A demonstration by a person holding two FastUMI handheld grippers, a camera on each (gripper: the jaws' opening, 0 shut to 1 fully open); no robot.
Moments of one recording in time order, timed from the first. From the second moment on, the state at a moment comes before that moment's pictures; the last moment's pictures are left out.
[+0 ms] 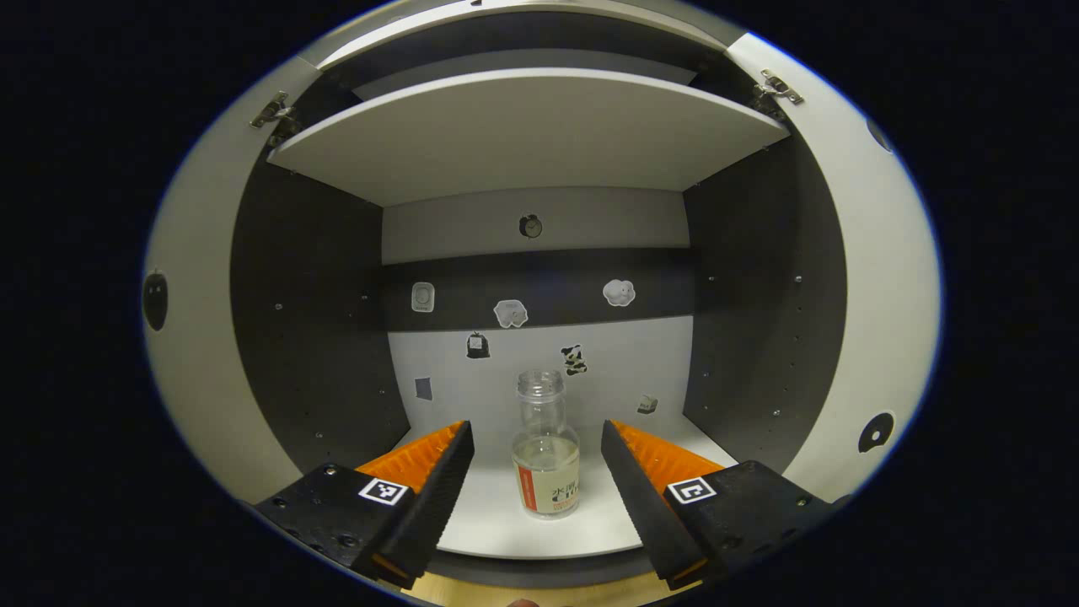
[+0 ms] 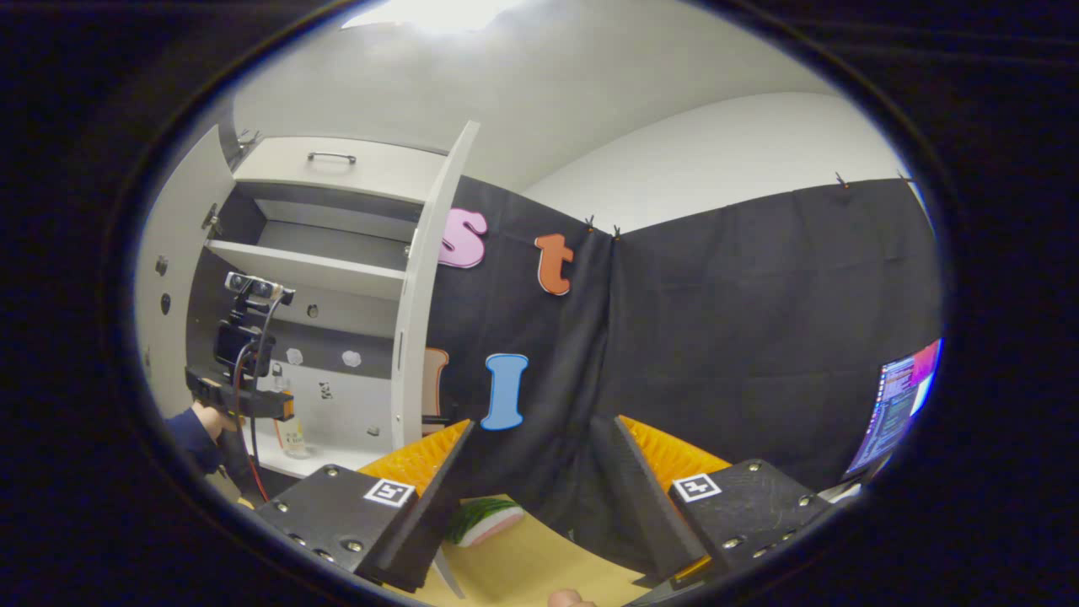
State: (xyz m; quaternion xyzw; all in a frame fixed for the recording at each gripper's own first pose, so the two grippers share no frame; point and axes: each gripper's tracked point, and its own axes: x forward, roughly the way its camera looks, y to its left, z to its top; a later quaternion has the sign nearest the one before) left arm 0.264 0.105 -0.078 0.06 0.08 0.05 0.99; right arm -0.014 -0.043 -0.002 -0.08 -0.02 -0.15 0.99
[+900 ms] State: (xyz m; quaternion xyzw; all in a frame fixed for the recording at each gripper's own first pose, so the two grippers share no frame) left arm 0.328 0.109 -0.091 0.05 0.08 0.04 0.99; right arm -0.030 -0.056 -0.019 -0.10 0.01 -0.21 0.97
